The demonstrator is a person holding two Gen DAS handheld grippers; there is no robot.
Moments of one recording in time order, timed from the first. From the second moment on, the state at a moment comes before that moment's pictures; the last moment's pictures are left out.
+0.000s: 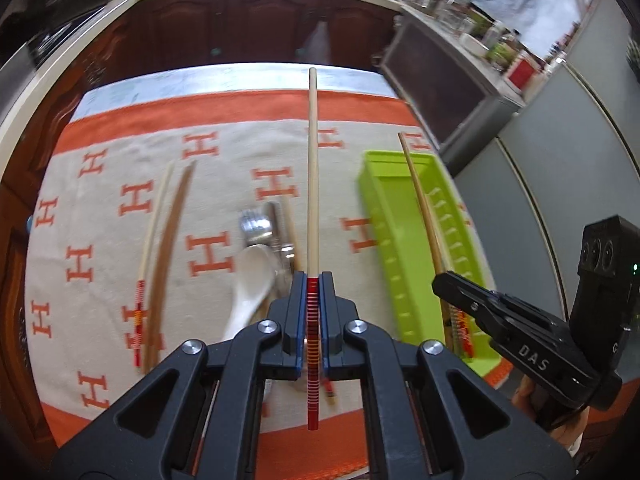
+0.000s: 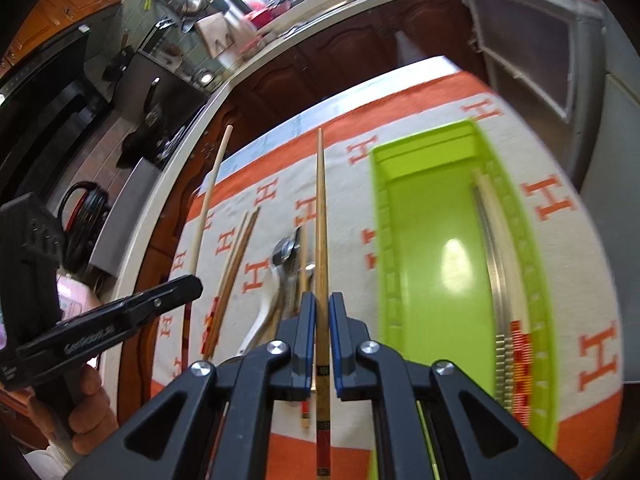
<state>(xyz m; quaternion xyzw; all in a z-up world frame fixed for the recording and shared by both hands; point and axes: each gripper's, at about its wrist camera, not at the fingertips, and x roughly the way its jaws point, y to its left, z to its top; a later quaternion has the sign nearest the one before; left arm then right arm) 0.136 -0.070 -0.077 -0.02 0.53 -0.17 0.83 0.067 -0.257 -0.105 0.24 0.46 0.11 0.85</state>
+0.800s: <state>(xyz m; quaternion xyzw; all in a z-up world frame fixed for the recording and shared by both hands) 0.109 -0.198 -0.139 0.05 0.56 -0.22 0.79 0.056 -0.313 -0.136 0.21 0.49 0.00 0.84</state>
